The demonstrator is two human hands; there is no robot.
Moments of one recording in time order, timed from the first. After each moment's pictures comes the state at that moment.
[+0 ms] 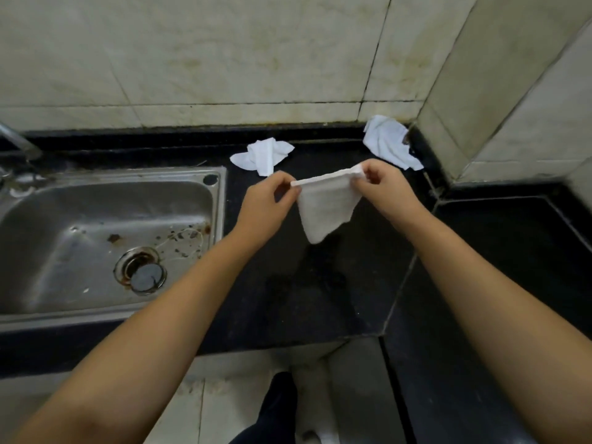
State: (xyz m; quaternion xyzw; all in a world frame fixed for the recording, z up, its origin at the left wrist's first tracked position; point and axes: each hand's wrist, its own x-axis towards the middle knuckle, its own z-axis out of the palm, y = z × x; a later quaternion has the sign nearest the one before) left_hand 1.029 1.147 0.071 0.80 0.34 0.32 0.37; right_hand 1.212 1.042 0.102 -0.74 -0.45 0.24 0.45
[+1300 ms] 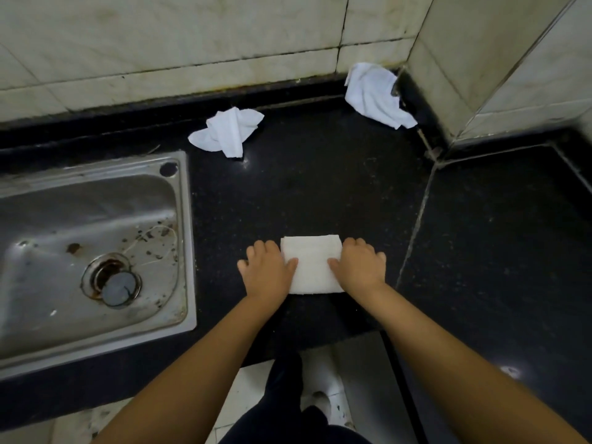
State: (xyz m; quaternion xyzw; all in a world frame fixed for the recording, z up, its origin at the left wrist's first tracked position) left_hand 1.053 1.107 -0.060 0.84 0.51 -0.04 0.18; right_hand 1.175 1.017 -0.039 -0.92 -0.34 0.20 -0.02
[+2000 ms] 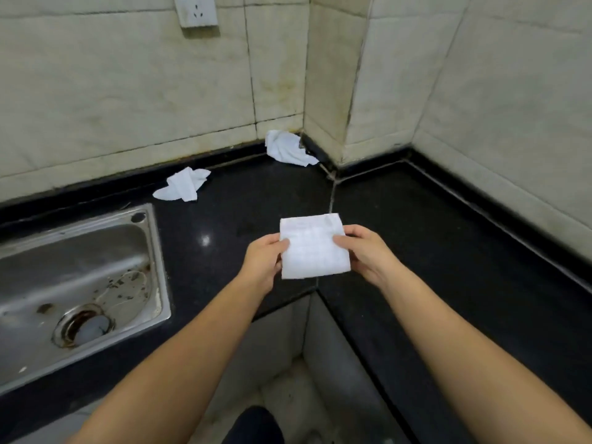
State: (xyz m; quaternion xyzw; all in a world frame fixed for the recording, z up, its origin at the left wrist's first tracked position) left_hand 1.040 0.984 0.060 0.52 0.38 0.15 0.75; right_hand 1.148 0.841 0.080 -0.69 -0.06 0.35 0.63
